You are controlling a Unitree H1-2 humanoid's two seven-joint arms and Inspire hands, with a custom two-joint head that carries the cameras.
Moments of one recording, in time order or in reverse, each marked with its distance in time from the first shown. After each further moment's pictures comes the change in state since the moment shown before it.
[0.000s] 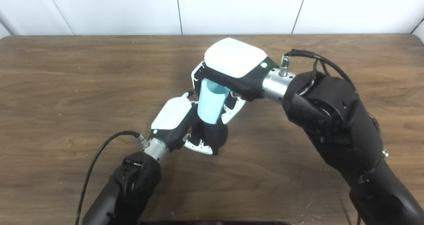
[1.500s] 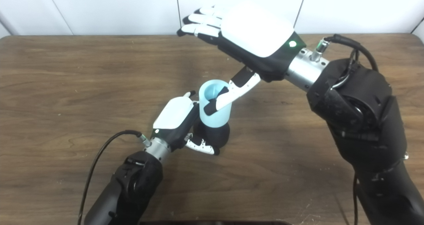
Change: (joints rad) left arm -0.004 -0.005 -0.005 0.004 0.000 0.004 -0.002; right arm -0.008 -0.022 -0.145 -0.077 0.004 -0.096 -0.135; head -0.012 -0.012
